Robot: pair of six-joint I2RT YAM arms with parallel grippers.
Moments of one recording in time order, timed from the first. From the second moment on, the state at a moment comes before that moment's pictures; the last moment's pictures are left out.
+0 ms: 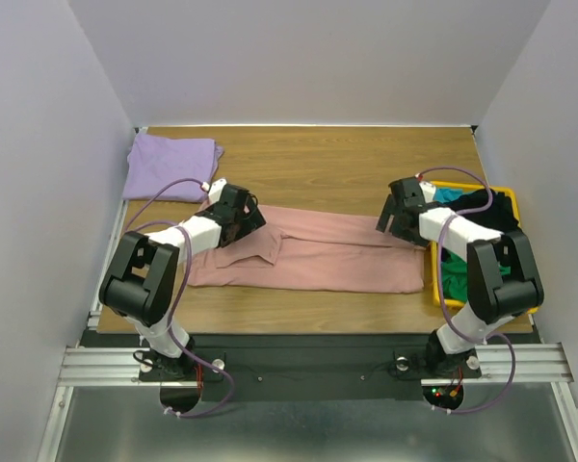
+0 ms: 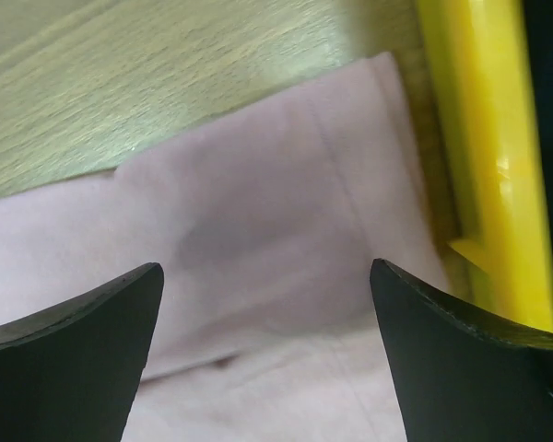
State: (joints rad) left arm -0.40 1.64 0.88 -0.13 -0.23 -0.80; right arm 0.23 1.63 0.94 -0.39 0.39 0.58
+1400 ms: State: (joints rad) left arm -0.45 2.70 2.44 -0.28 0.18 -0.68; right arm 0.91 1.28 0.55 -0.11 -0.10 0.86
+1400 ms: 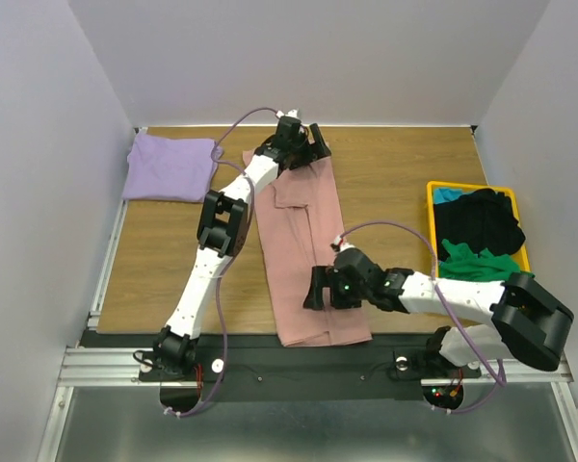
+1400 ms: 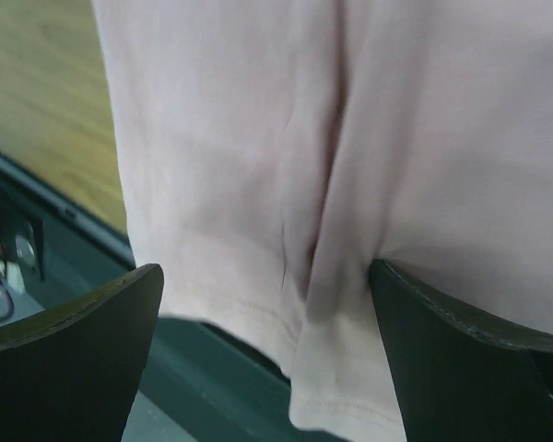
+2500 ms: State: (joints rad) left arm -0.54 1.77 1.56 0.00 0.16 -0.69; right arm 1.09 1.01 0.63 -0.34 0.23 0.90
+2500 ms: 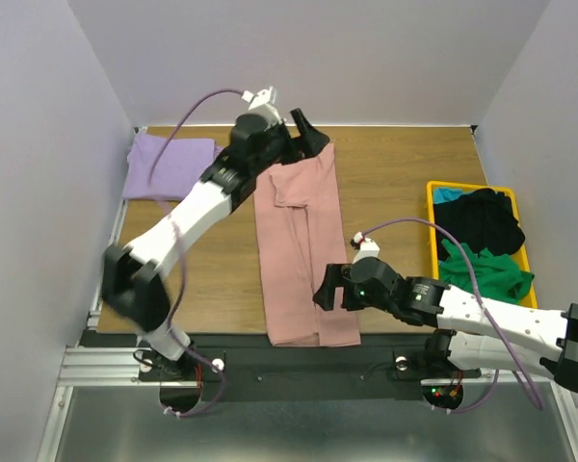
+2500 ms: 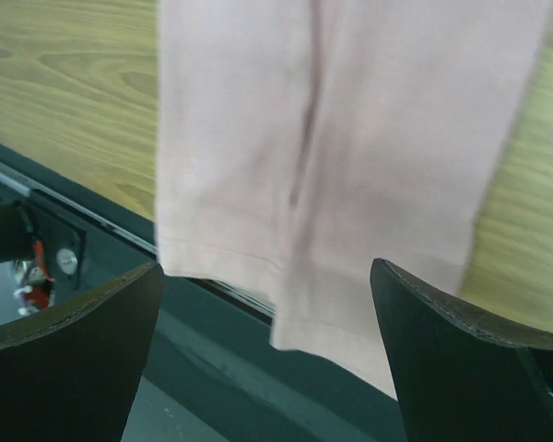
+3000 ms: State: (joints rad) left arm -1.07 0.82 0.40 -0.38 -0.13 -1.15; right arm 1.09 0.91 0.55 -0.58 0.17 1.01
